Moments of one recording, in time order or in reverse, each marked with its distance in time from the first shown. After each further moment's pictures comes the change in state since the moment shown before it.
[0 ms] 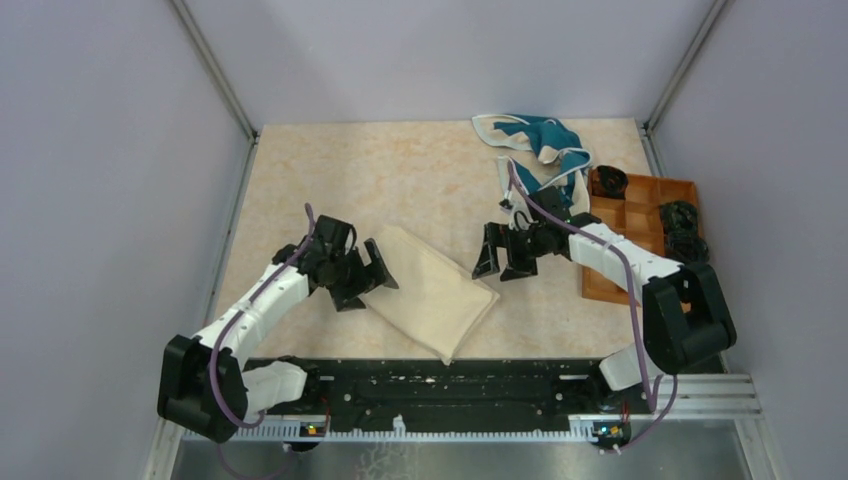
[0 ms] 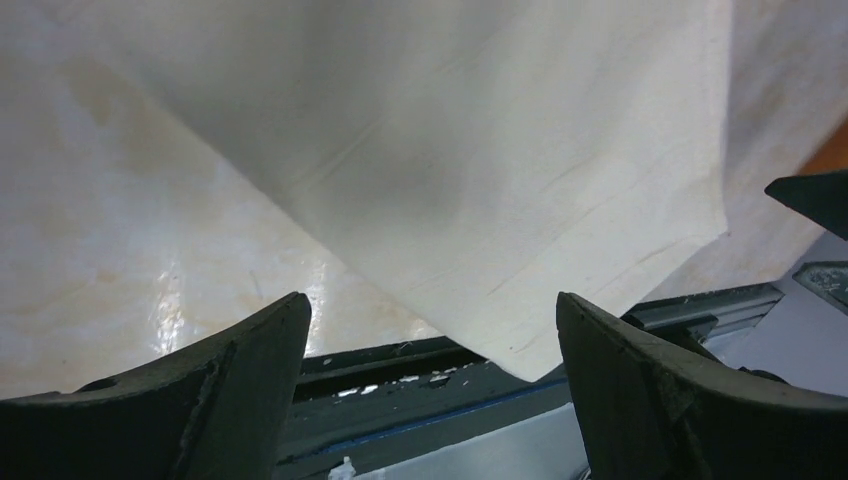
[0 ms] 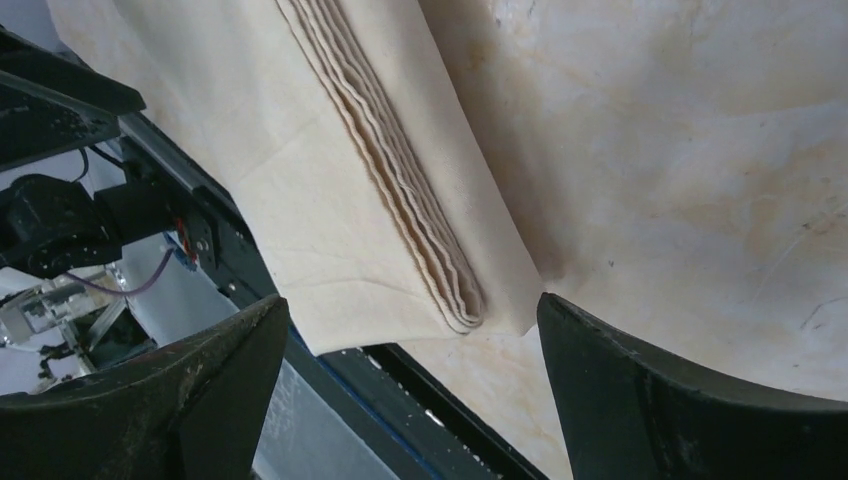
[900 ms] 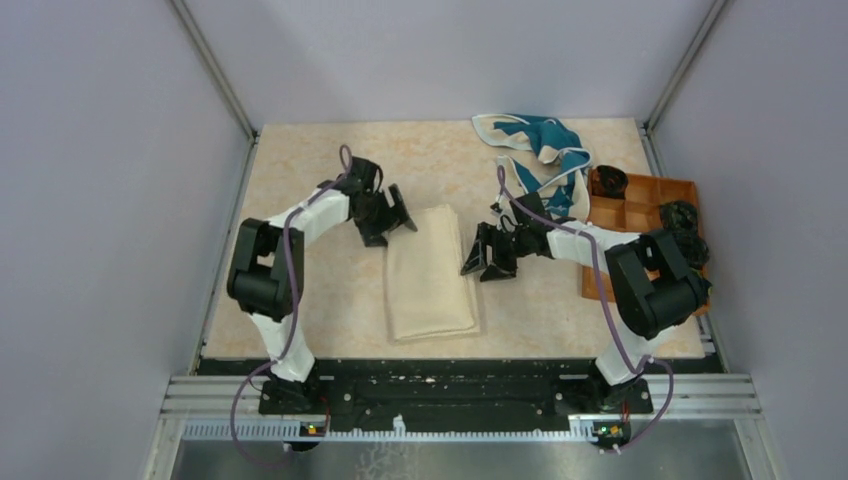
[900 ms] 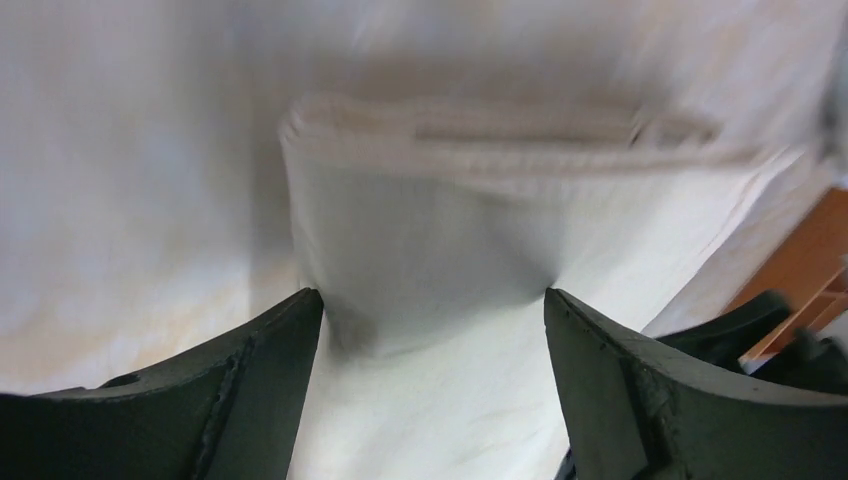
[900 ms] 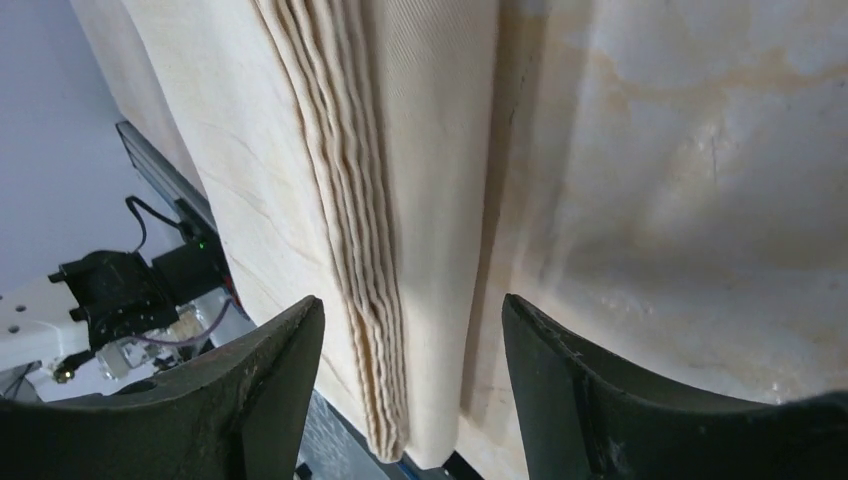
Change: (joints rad) left arm 0.054 0.609 0.401 0.177 0.017 0.063; right arm 0.024 0.204 -0.048 0.270 -0.047 0.193
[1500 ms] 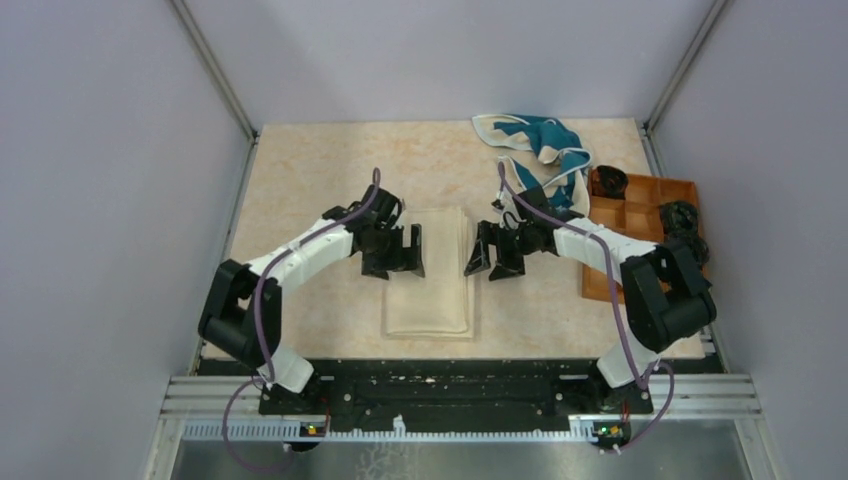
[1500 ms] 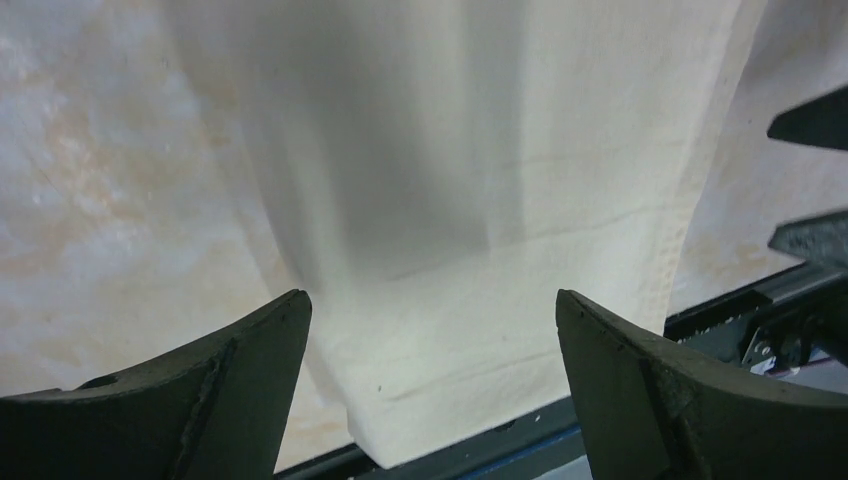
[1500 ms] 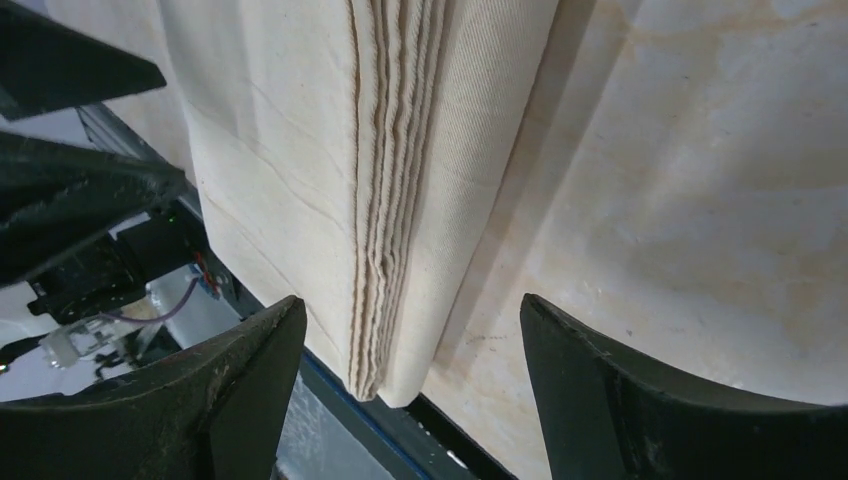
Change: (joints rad) left arm -0.193 -0.182 -0.064 -0.150 -0.086 0.248; right arm 0.006 -0.079 0.064 -0.183 0.067 -0.105
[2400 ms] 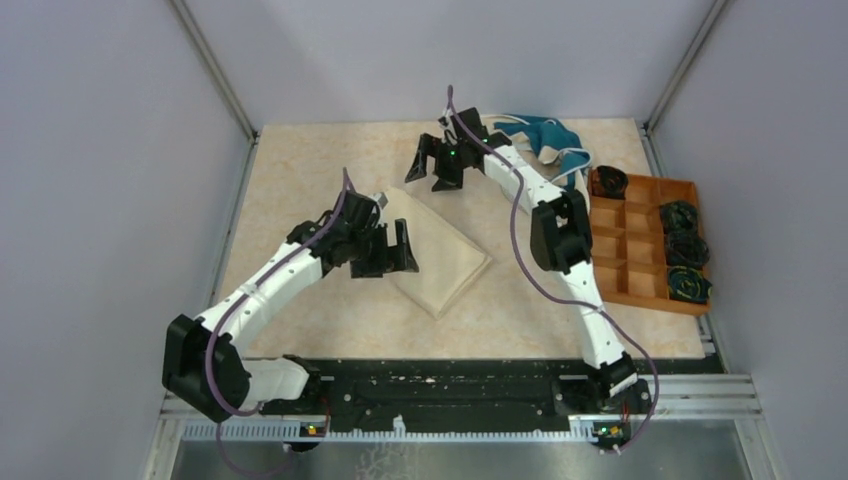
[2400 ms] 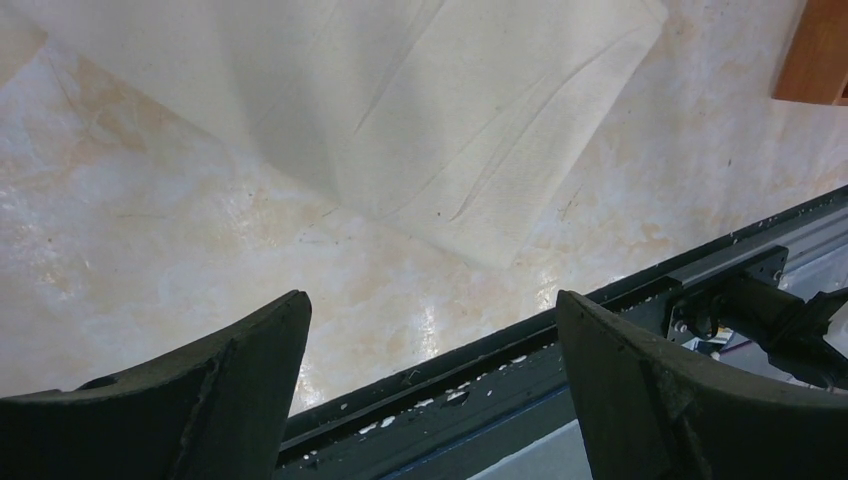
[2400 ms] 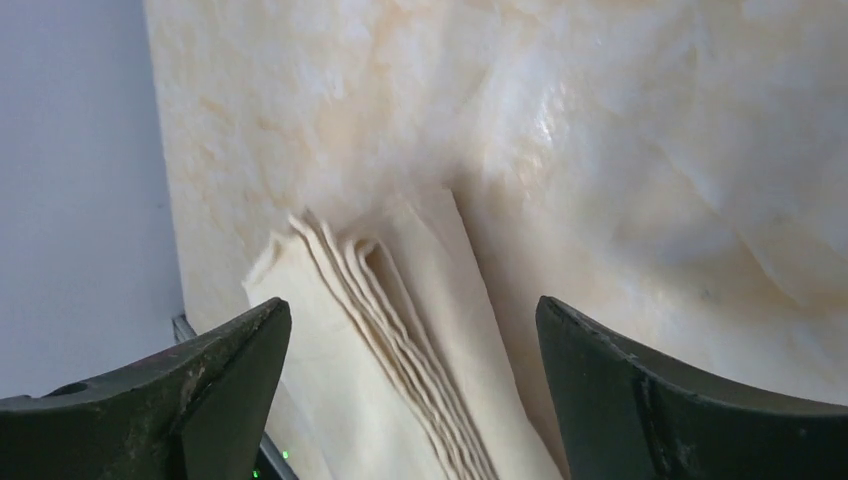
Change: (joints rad) left arm -0.004 -0.332 -0.128 -0.026 0.024 -0.097; right arm 0.049 0.954 1.375 -0.136 0.037 0.164
